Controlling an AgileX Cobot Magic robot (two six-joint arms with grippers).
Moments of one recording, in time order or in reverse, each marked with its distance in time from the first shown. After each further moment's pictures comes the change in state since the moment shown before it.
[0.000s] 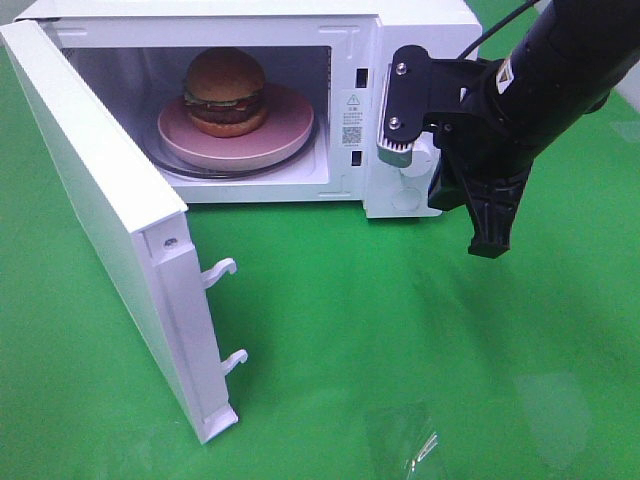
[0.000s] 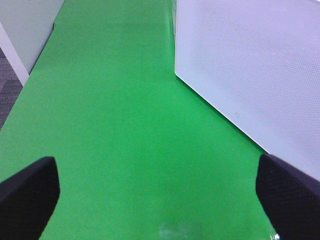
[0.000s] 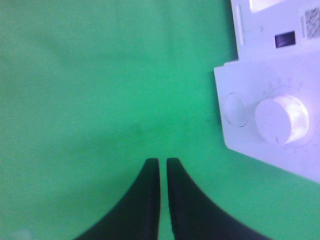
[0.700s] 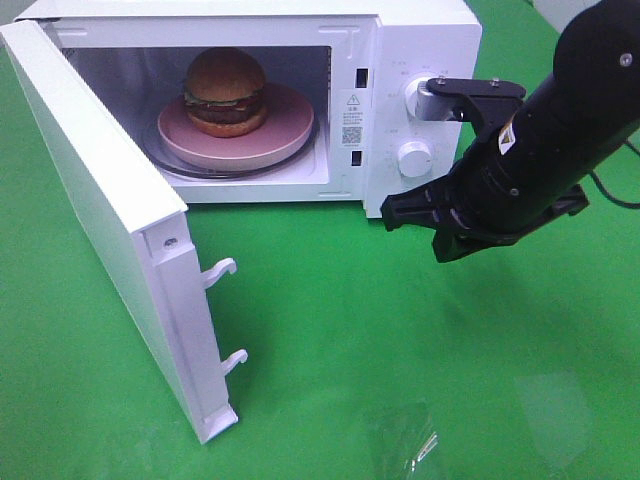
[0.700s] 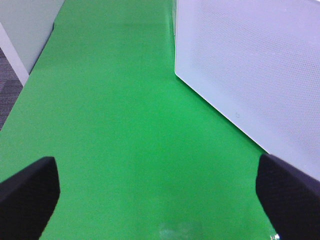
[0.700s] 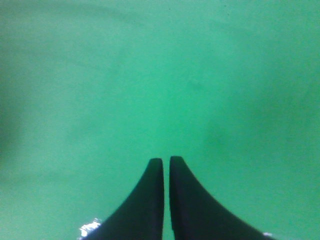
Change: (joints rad) left arm 0.000 0.000 0.000 0.000 0.000 0.000; right arm 0.001 0.000 0.118 0.044 -0.029 1.215
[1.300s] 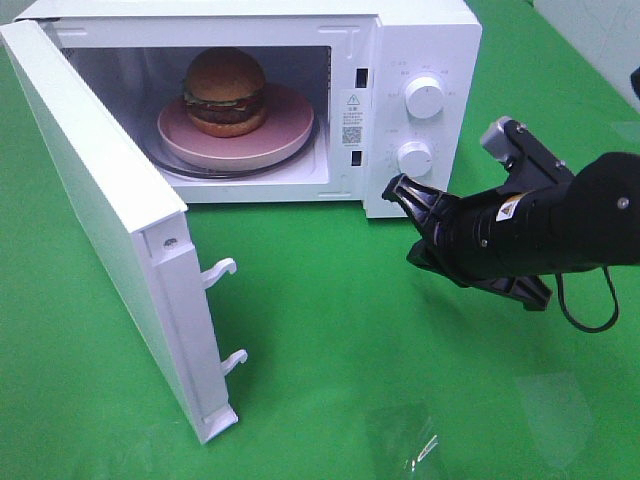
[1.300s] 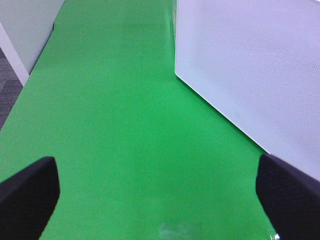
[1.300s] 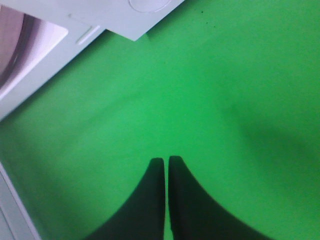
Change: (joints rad) left arm 0.000 0.000 0.000 0.000 0.000 0.000; right arm 0.019 0.035 0.324 0.433 -0.734 0.308
